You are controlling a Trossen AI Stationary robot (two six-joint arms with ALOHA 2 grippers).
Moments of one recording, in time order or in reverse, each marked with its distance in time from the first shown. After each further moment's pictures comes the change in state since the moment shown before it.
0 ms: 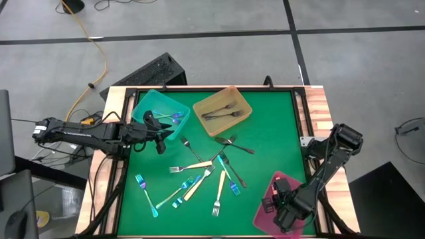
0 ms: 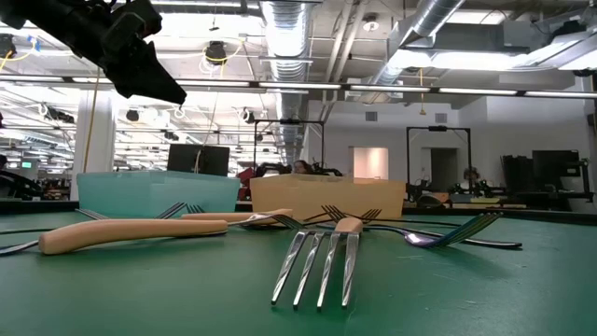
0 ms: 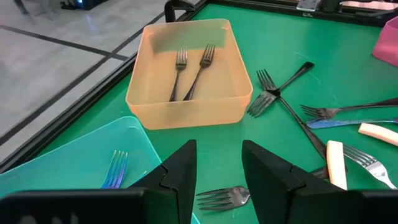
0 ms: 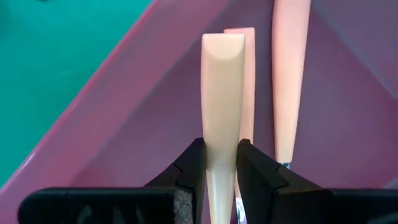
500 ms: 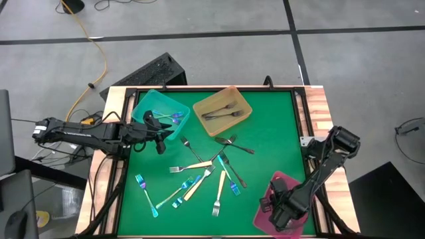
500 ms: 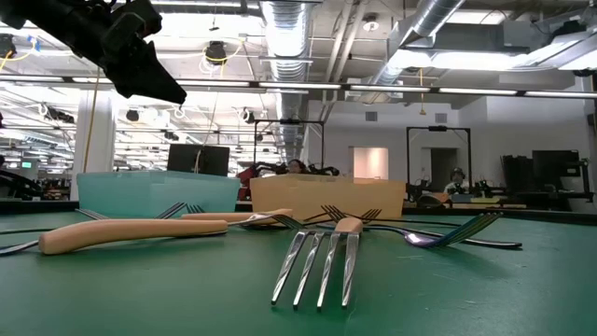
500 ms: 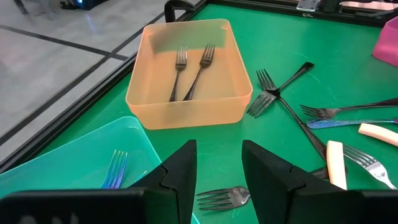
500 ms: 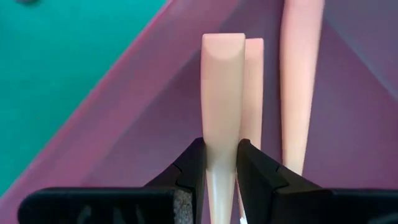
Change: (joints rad) left arm 0.000 0.000 0.000 0.001 0.000 0.000; right arm -0.021 0.040 0.000 0.013 -0.011 -0.027
